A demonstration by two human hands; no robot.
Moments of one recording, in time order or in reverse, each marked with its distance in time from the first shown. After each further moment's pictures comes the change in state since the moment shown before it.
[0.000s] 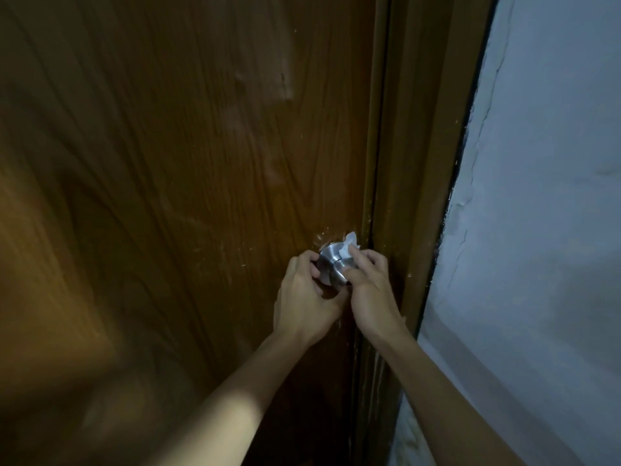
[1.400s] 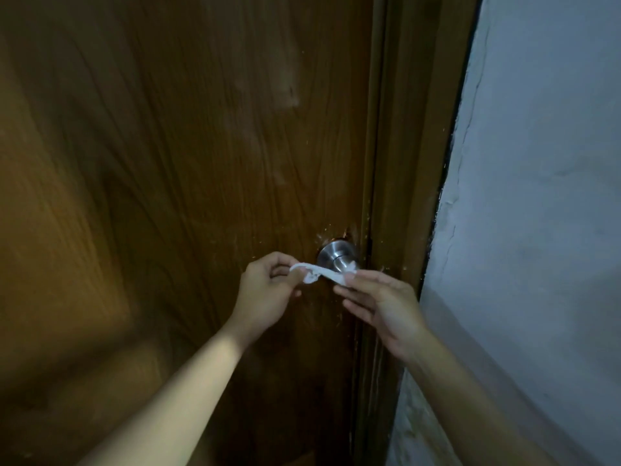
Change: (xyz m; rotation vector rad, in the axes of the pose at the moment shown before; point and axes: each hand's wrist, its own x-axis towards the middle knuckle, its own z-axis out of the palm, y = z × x) left_hand -0.013 0.004 -0.062 -0.372 -0.092 -0.183; right_hand -0.039 -0.020 -0.028 0.535 -0.130 0.327
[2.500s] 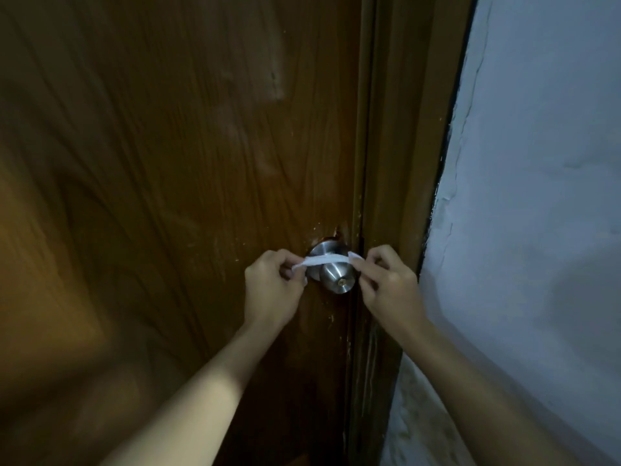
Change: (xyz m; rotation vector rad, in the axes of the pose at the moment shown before) left_hand 0.021 -0.015 0.030 0.384 0.216 0.249; right_hand 0.030 0.001 -0.025 -1.395 0.223 -0.945
